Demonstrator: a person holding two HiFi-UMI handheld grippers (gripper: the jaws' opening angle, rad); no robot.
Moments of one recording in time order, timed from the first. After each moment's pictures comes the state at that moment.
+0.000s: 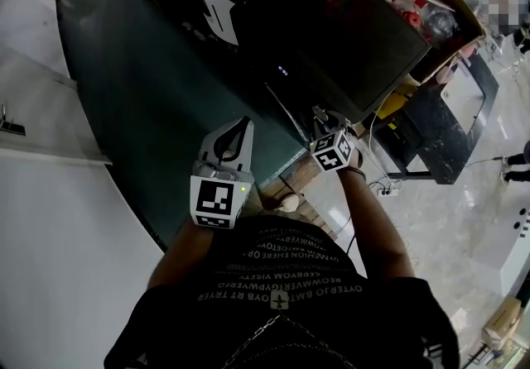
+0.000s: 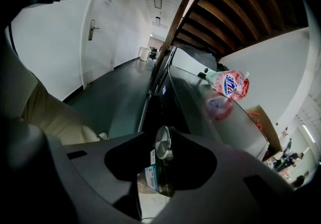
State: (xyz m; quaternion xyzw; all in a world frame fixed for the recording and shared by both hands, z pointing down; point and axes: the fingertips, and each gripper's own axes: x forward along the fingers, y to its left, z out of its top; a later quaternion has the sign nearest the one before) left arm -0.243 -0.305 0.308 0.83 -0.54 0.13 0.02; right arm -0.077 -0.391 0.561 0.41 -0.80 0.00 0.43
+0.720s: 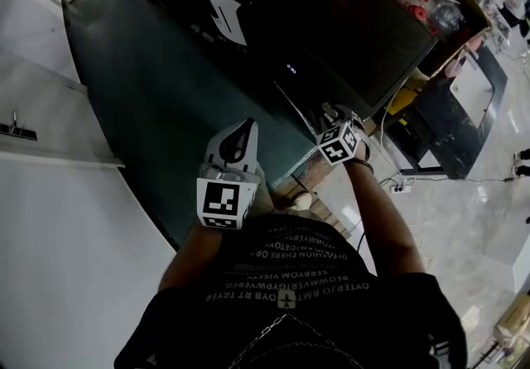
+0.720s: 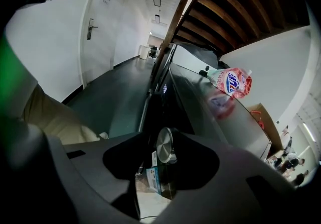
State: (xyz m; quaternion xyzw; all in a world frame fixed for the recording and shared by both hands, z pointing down) left arm -0.252 -0.297 0.308 0.83 -0.54 0.13 0.02; right arm -0.086 -0.398 0.568 0.41 -0.80 0.01 0.44
